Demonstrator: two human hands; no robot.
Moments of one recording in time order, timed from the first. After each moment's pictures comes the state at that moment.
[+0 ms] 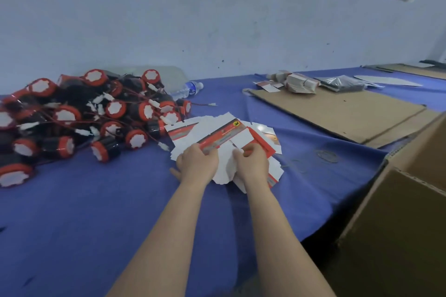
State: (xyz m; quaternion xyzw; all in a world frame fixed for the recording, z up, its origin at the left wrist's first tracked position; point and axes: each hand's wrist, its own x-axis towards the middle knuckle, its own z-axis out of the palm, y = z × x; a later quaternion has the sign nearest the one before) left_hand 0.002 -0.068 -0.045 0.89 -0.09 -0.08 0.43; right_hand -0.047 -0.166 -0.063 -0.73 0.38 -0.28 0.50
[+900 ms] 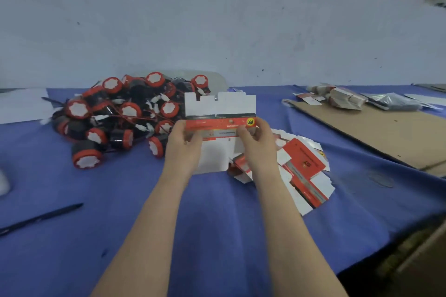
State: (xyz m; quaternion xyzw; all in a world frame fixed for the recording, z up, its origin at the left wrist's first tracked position) left_hand 0.041 0.044 -0.020 0.71 -0.16 0.06 0.69; right_hand -0.005 -0.085 -0.017 -0.71 0.13 -0.35 0.59
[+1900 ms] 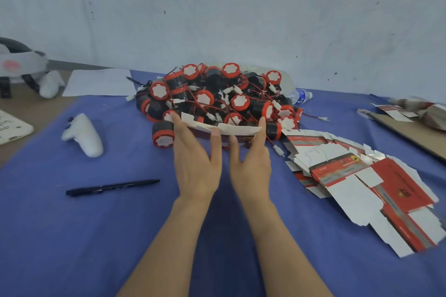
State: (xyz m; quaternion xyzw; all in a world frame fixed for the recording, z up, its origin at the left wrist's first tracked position) left_hand 0.058 0.130 -0.072 0.79 -0.04 0.32 0.52; right_hand 0.047 0.042 -0.077 -0.82 0.05 -0.33 0.45
